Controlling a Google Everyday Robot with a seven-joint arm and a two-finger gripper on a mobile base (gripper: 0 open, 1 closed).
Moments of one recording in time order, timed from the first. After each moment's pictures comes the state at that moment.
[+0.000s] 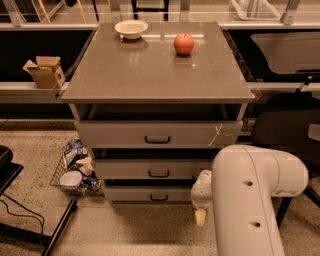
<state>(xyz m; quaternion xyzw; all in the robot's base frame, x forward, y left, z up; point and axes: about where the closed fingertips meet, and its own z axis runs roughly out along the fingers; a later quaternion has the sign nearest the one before) 0.585 -0.185 0.225 -0.70 0.71 -0.07 0.06</state>
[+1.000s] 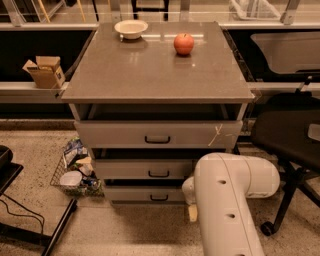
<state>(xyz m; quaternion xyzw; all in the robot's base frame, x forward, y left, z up) 0.624 -0.166 0.171 -0.70 0.71 -0.06 0.05</state>
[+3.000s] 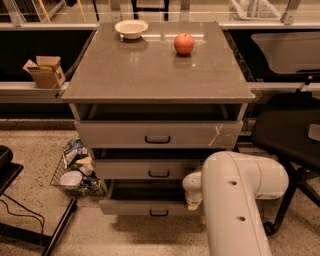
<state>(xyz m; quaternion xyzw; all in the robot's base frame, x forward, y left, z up) 0.610 -0.165 0.191 -0.70 0.72 -0.03 0.02</state>
